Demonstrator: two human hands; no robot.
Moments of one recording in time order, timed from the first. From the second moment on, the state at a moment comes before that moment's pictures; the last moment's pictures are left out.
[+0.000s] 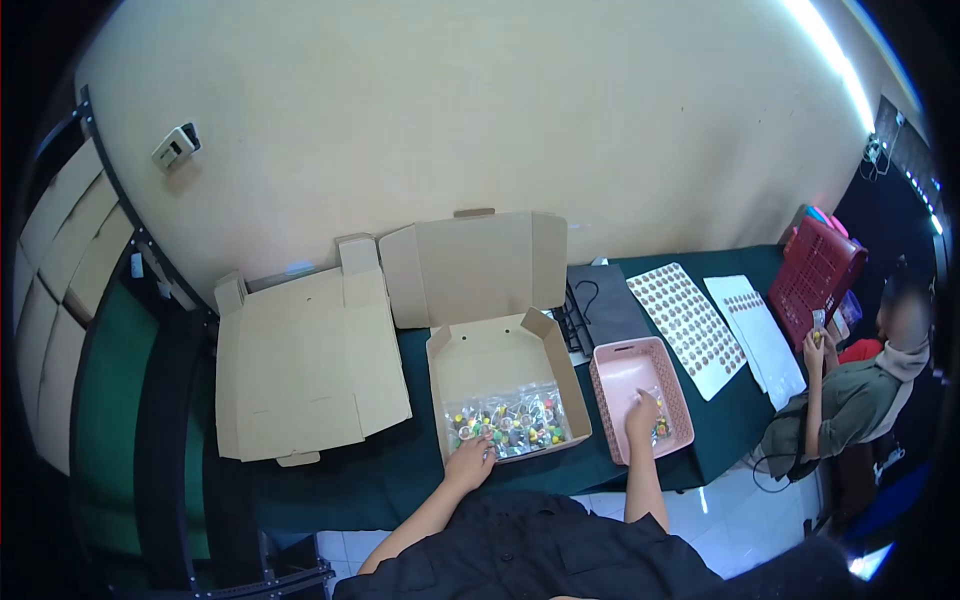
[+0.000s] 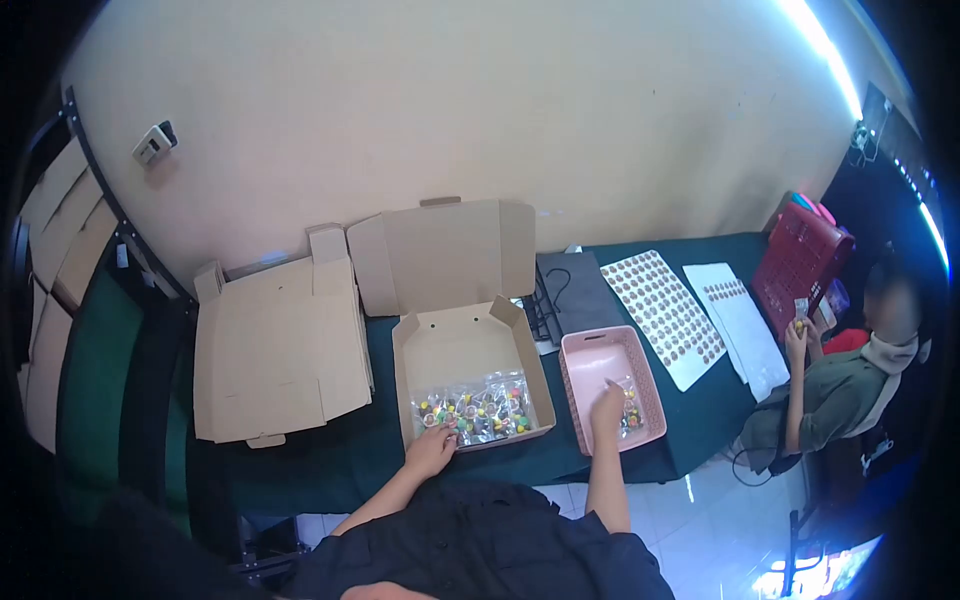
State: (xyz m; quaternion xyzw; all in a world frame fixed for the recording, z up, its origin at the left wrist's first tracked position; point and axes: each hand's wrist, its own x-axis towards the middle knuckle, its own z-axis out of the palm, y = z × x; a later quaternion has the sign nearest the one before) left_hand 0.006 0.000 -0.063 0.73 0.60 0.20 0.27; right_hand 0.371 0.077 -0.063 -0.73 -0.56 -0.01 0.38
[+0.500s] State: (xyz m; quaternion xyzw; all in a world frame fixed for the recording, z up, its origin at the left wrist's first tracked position) left_hand 0.003 0.003 -0.052 0.61 0.65 0.22 0.40; right_hand 0.465 0.085 -0.133 -0.78 -0.52 0.20 0.28
